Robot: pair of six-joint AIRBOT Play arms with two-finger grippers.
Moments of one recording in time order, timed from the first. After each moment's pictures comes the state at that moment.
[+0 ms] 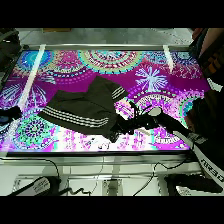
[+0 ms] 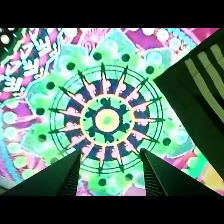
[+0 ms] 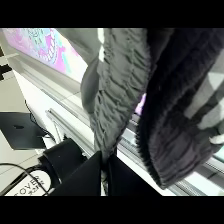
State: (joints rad) left arm 0.58 -1.25 1.07 1.43 -1.04 -1.41; right arm 0.40 -1.41 0.85 -0.37 1.00 1.40
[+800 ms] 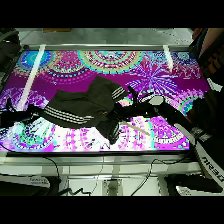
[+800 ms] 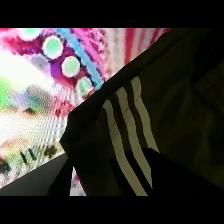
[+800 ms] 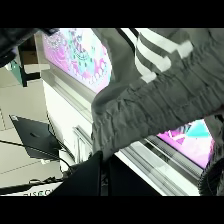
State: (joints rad) left arm 0.64 -1.65 1.05 0.69 -0.93 -1.07; right arm 0.40 -1.41 1.05 -0.38 1.00 1.39
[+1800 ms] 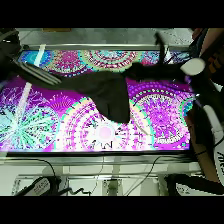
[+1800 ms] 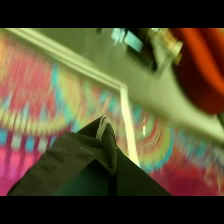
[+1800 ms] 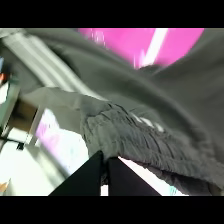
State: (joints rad) left arm 0.52 -1.09 1.24 0.29 -0.80 -0.83; right arm 0.21 -1.36 1.63 -0.63 1.05 1.39
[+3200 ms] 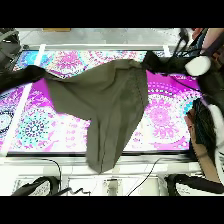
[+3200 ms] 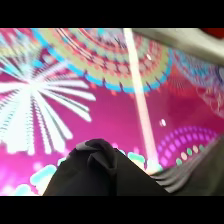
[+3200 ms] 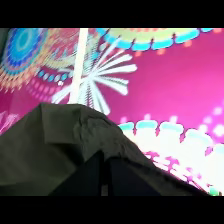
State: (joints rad) left arm 0.18 -1.16 1.24 0.68 -0.79 -1.12; right arm 0.19 -1.37 1.57 -1.13 0.84 1.83
